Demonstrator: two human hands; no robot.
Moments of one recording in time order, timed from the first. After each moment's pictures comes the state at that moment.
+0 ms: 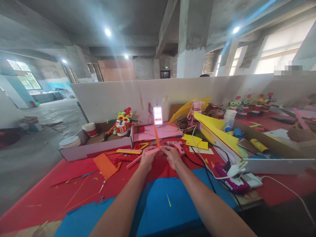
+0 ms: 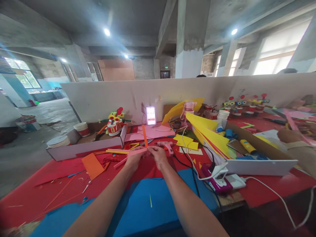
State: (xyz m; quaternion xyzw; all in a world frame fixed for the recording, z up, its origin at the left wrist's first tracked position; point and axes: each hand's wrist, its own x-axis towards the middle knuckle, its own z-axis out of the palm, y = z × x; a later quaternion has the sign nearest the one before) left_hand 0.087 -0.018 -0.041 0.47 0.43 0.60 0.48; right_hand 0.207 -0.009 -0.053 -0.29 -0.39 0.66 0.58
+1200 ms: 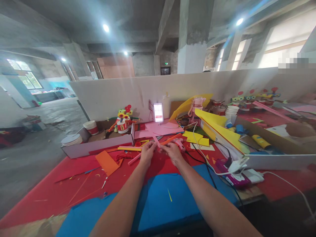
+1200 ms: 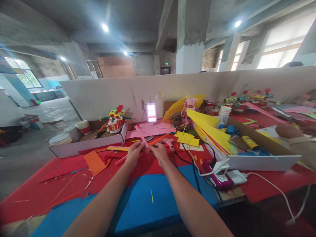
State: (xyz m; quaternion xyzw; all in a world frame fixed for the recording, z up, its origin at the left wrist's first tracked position) left_hand 0.076 -0.012 -0.041 0.52 0.43 0.60 0.44; right_hand 0.208 -0.005 -0.058 -0.37 -0.44 0.59 0.57
